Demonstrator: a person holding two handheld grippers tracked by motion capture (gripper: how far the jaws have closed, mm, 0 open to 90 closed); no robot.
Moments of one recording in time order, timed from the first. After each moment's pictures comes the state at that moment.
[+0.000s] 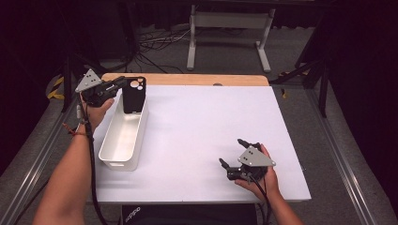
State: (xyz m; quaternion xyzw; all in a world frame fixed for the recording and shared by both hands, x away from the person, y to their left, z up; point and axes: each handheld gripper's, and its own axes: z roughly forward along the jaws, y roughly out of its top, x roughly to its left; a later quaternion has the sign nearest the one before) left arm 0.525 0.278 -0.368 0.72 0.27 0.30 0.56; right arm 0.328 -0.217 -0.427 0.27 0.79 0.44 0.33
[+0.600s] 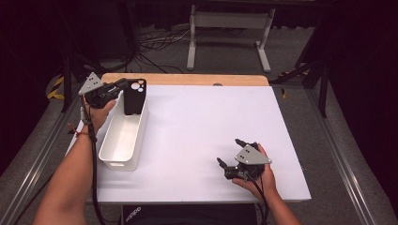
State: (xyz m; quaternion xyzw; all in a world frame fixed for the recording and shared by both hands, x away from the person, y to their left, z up) left arm 0.536 0.283 -0.389 0.71 0.27 0.29 0.58; right arm 0.332 -0.211 -0.429 0.27 0.80 0.43 0.33
